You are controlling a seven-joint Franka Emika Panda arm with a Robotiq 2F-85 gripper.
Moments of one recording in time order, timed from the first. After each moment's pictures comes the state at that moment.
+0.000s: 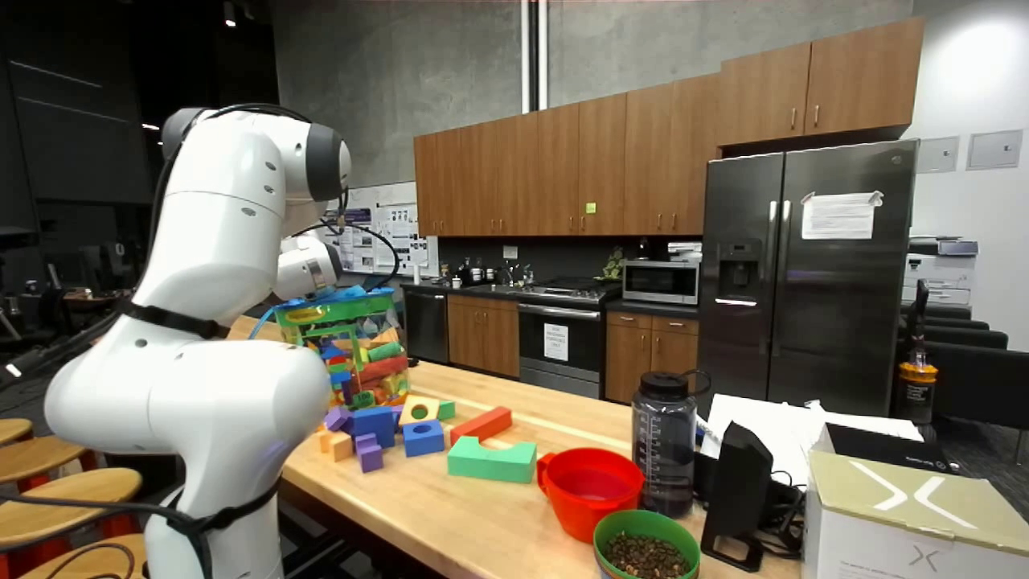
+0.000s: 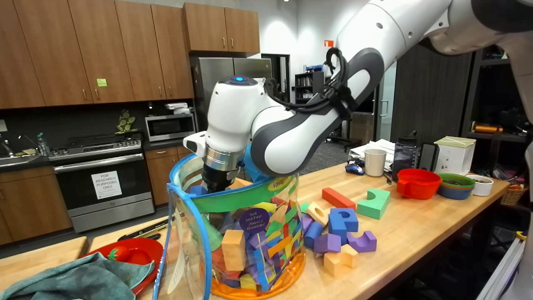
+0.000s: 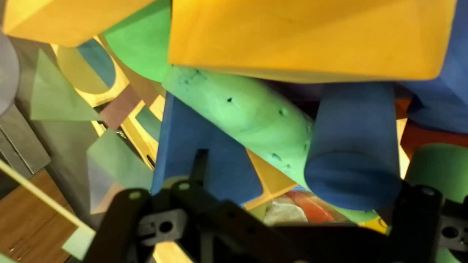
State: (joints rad) arm 0.47 0.36 0.32 -1.87 -0.51 2.58 -0.16
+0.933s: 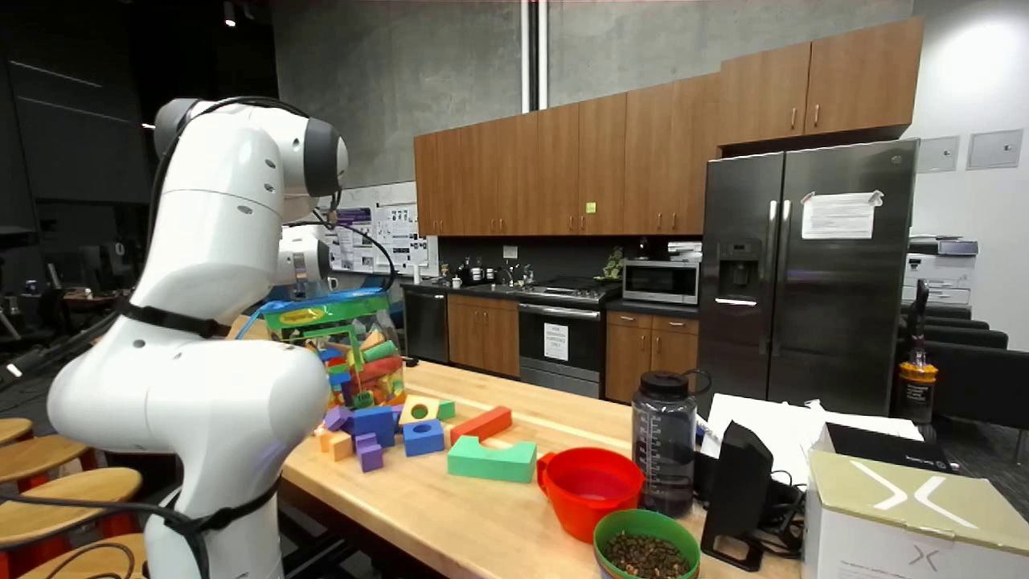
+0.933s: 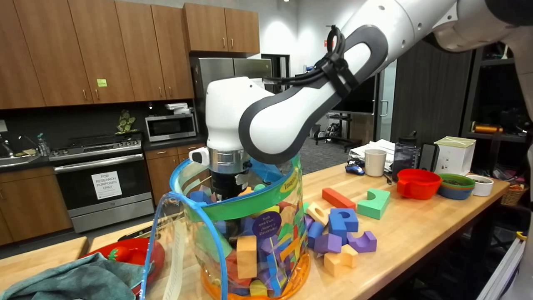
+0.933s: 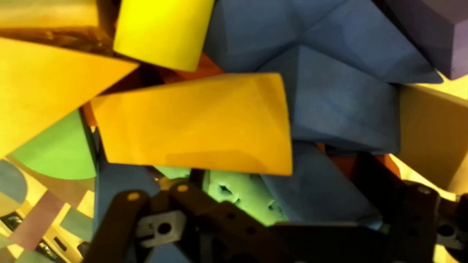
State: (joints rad) arm 0.44 0.34 0.40 -1.88 -0.21 2.32 -0.31
